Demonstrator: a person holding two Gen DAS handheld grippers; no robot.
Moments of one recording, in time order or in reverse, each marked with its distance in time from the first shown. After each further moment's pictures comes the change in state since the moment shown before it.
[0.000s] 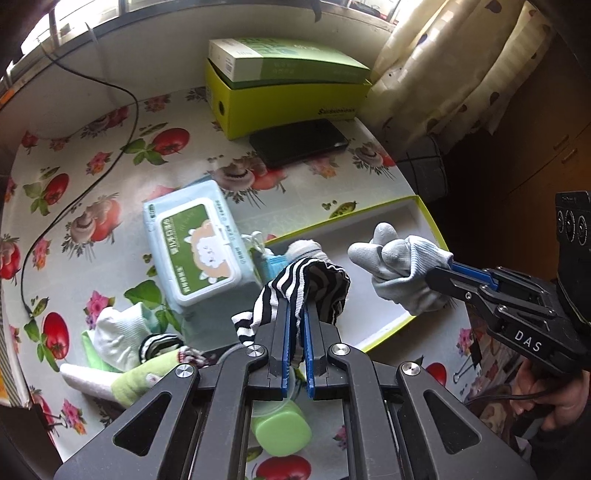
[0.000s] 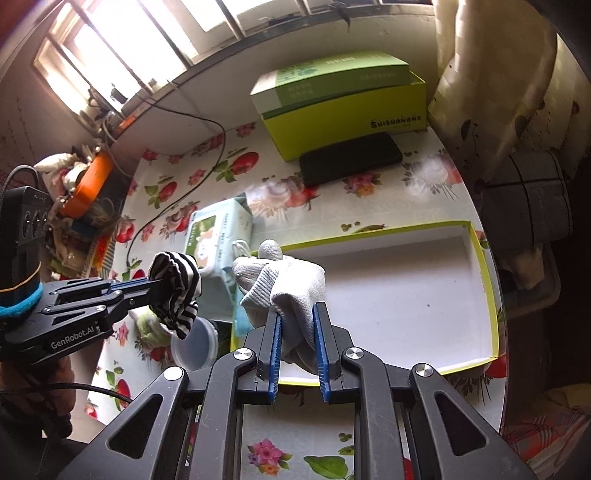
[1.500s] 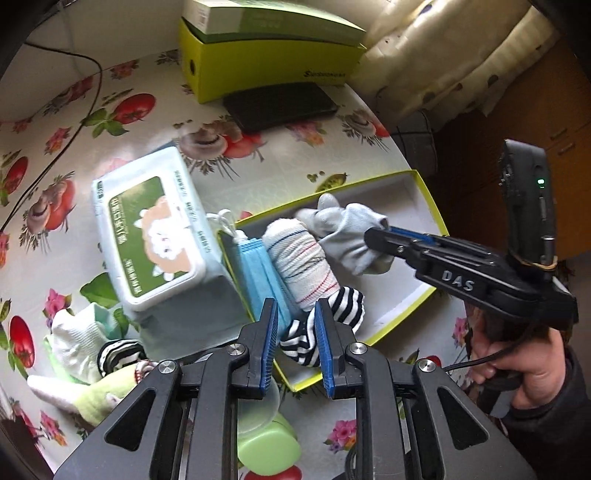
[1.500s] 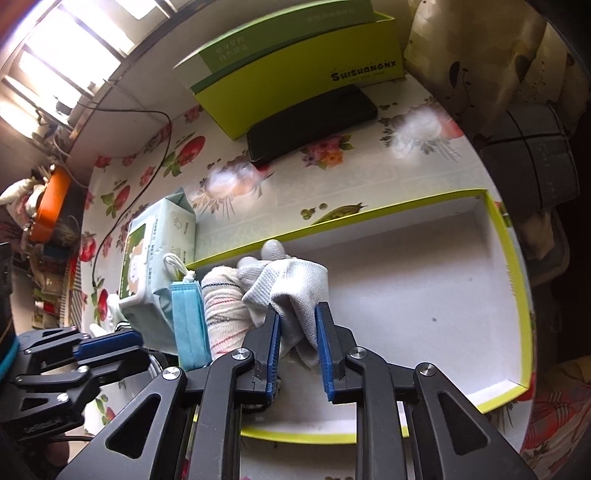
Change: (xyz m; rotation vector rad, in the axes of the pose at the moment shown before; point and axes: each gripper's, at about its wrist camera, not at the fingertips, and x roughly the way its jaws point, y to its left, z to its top) left arm 0.043 0.007 0.006 -0.006 0.103 -0.088; right arm 0.083 -0.033 0.019 0.119 0.099 -0.020
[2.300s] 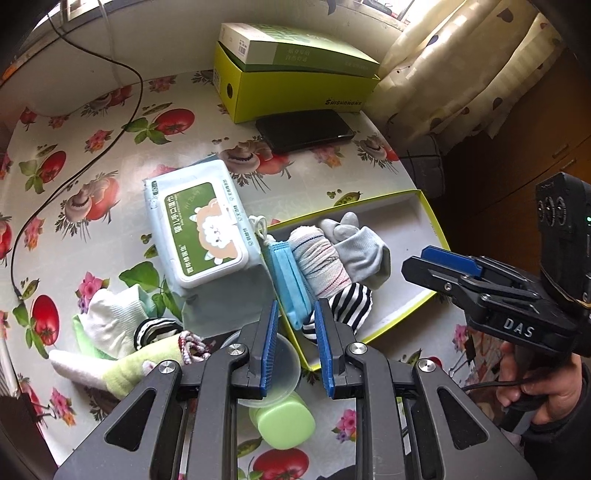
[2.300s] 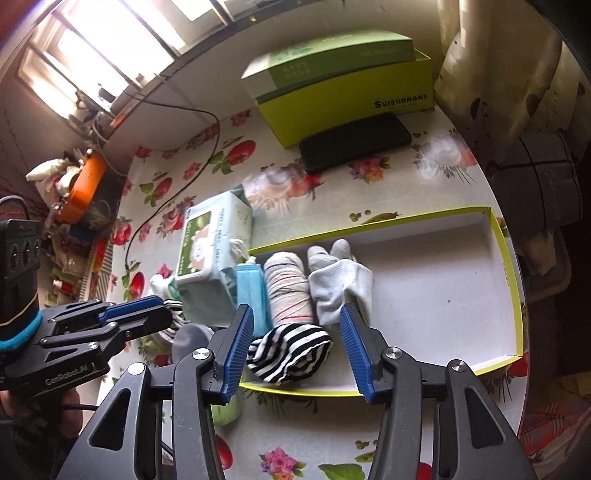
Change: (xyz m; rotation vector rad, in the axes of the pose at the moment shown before) left arm -0.043 0.011 -0.022 -0.041 -0.089 0.048; right arm -0.061 0.042 -0.023 -0.092 -0.048 0.043
